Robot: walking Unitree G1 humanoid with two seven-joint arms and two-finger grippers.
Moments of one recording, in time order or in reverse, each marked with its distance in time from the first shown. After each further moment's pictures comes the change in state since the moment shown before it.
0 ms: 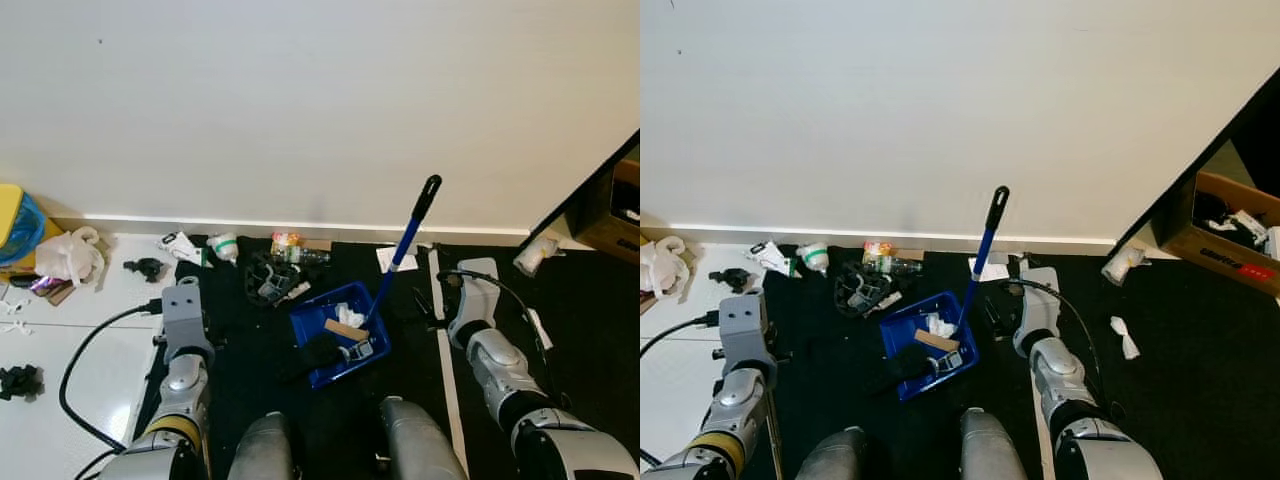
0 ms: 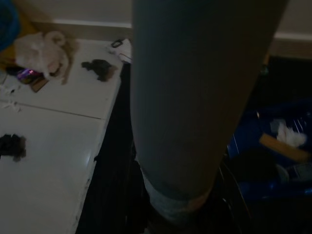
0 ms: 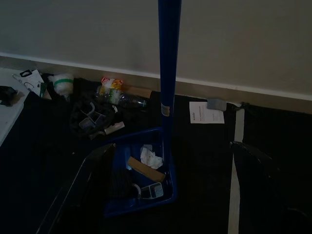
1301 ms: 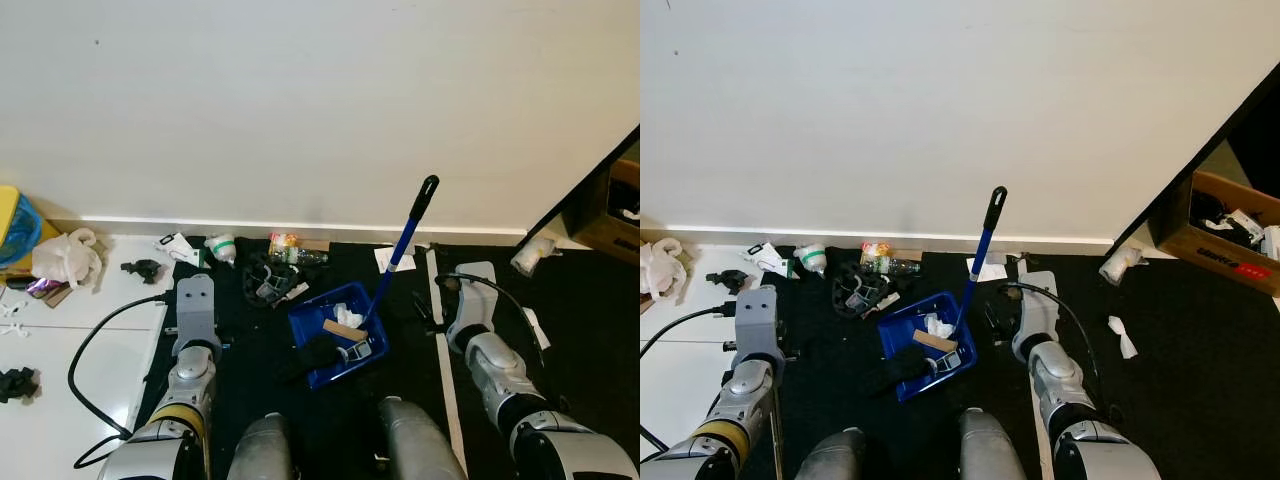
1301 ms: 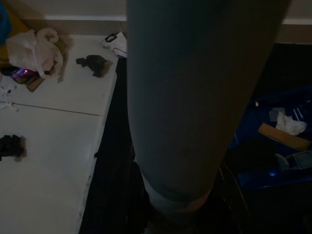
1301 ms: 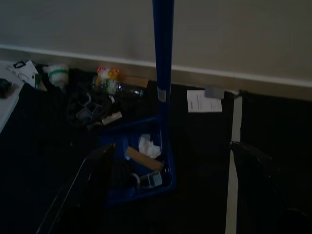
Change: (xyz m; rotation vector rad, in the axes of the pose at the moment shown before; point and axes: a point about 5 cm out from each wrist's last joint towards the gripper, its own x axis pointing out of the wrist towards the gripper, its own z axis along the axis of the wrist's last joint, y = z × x) left arm 0.004 -0.004 0.004 0.011 0.039 -0.005; right arm -0.004 0.001 -0.012 0.011 0.052 -0.017
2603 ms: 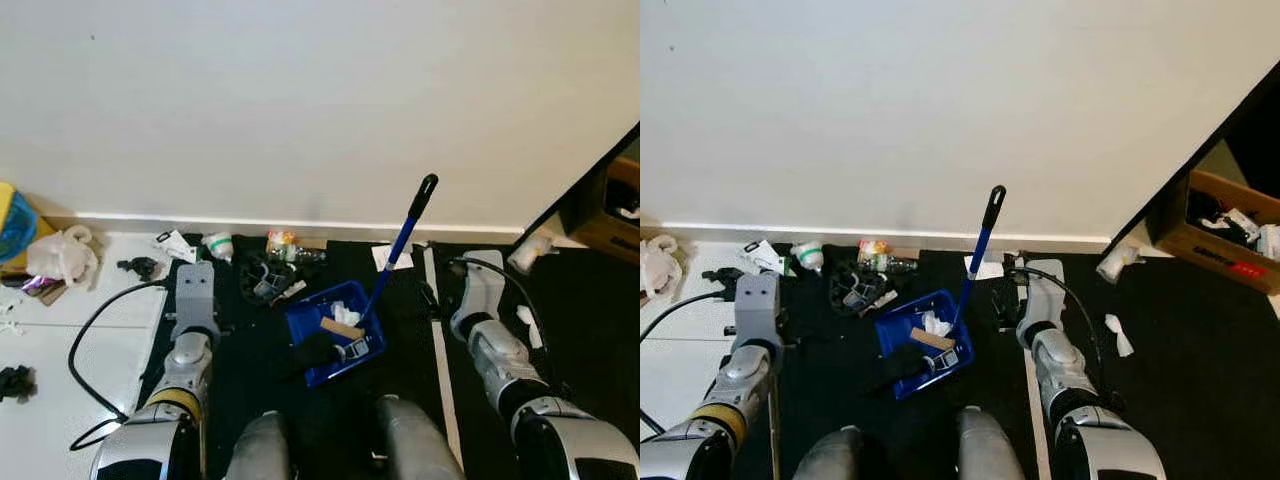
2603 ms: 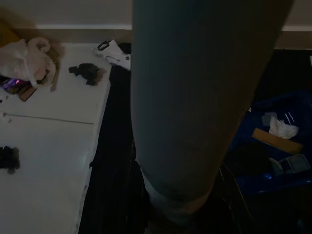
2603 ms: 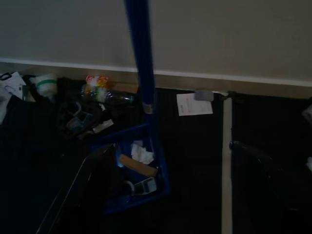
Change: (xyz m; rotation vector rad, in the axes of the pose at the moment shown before) left arm 0.009 0.004 0.020 0.020 -0.027 -0.027; right arm 0.011 -0.001 0.019 0.043 -0.016 -0.043
